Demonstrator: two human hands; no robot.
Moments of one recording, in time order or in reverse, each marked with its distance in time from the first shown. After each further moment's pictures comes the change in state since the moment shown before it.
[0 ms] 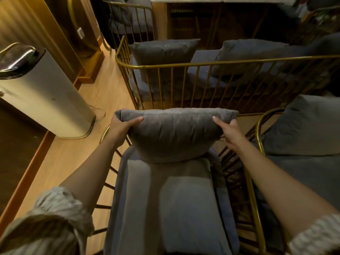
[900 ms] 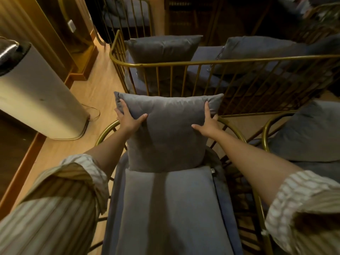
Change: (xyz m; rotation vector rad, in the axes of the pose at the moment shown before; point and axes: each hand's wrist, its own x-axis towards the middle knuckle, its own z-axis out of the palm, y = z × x) left_hand 0.117 -0.042 0.044 0.487 0.055 -0.031; right_hand 0.077 -0.002 0.081 -0.934 -0.058 -0.124
